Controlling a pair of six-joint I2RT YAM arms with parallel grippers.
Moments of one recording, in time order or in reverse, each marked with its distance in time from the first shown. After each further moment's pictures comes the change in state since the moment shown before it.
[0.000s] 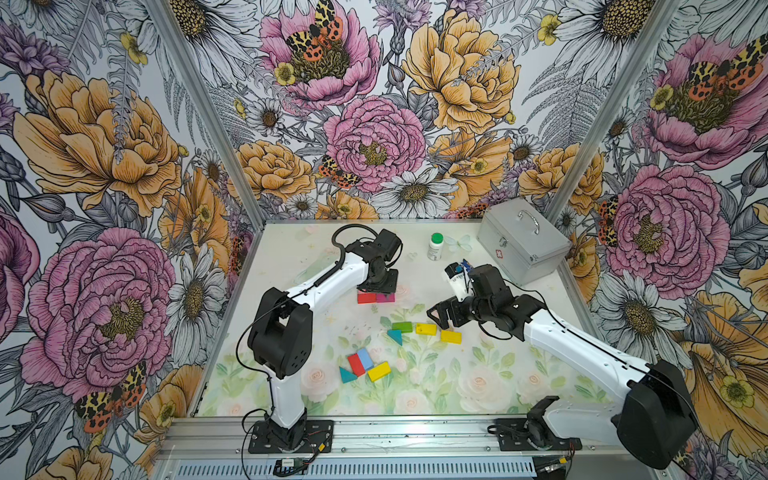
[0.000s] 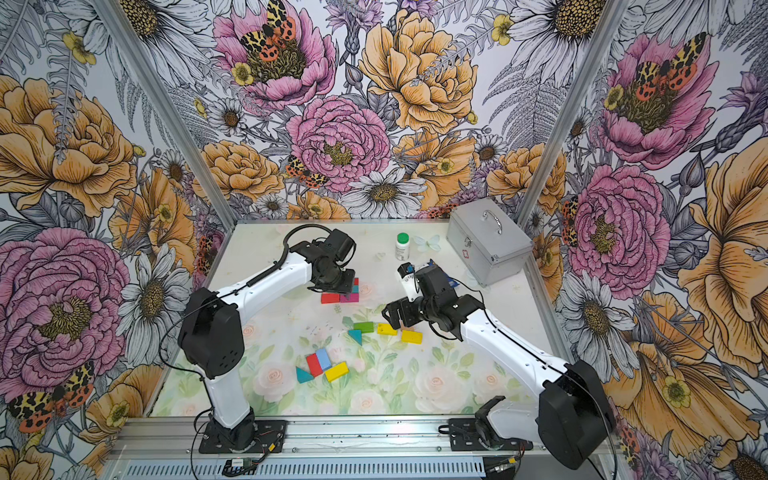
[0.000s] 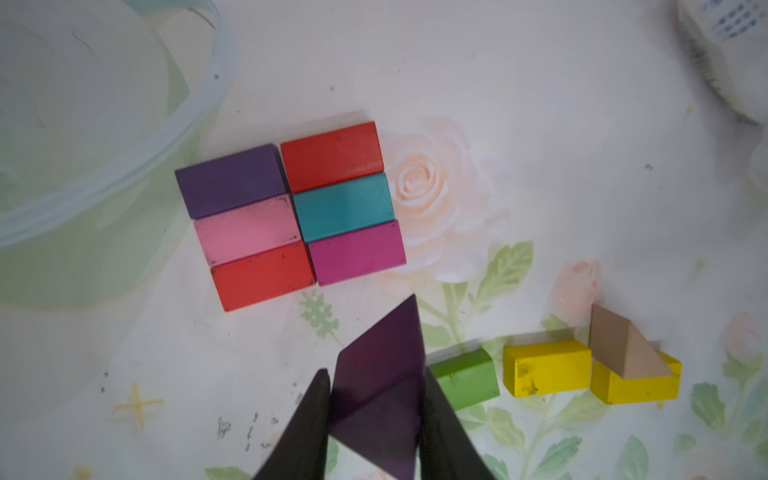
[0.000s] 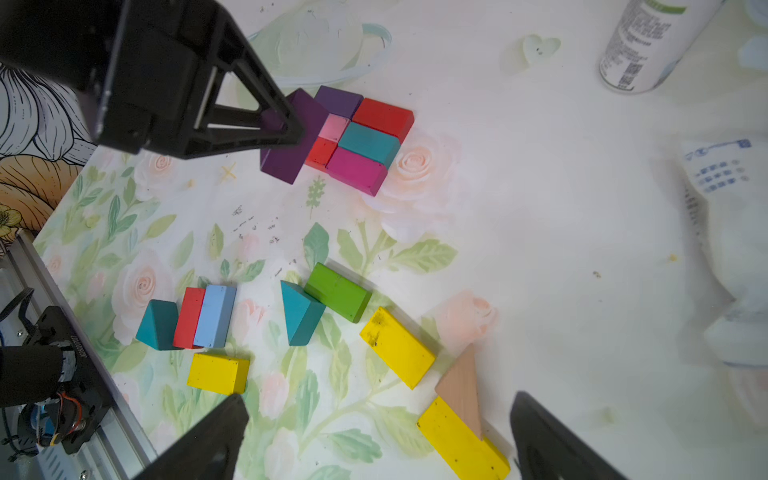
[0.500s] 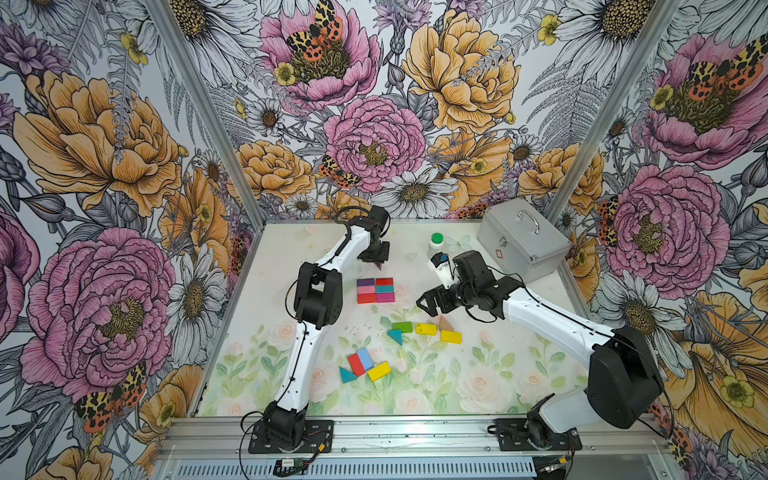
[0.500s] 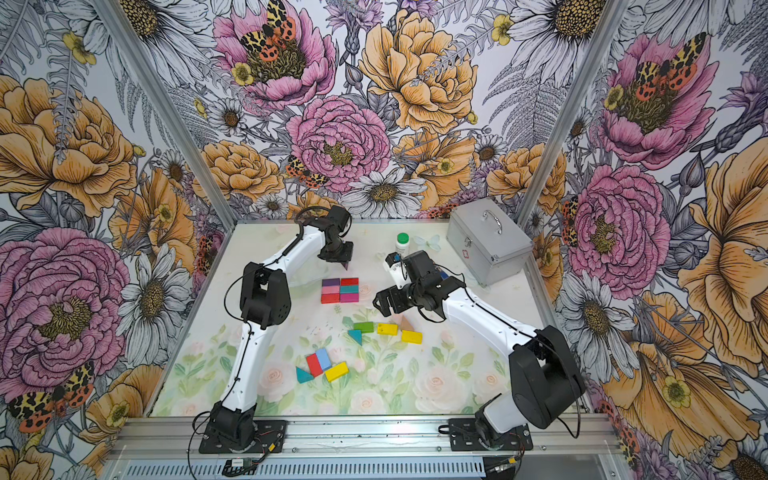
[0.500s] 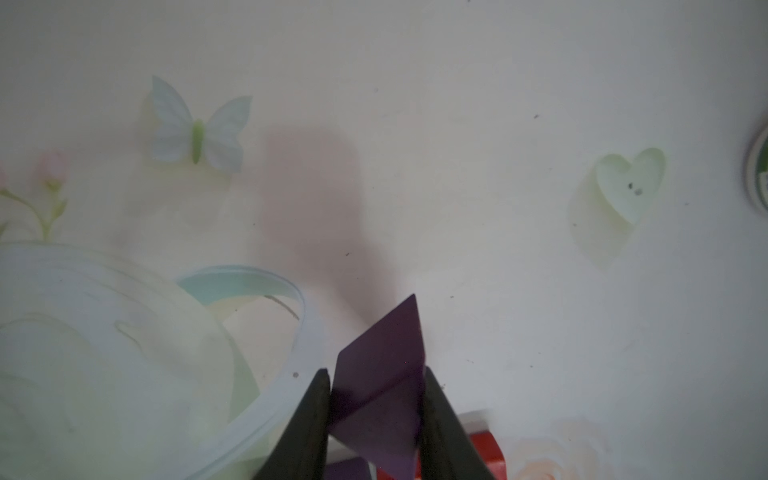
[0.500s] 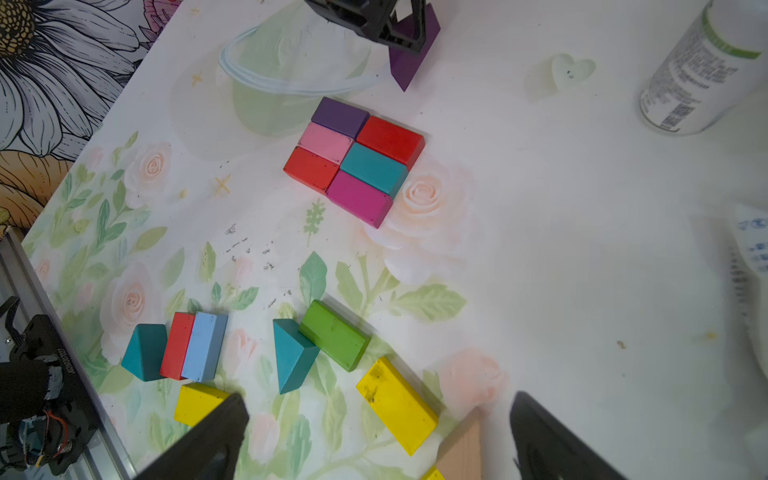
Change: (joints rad) left arm 0.179 0.593 0.704 -0.135 0.023 0.126; right arm -0.007 0.203 0.149 -0.002 -0.035 -0.045
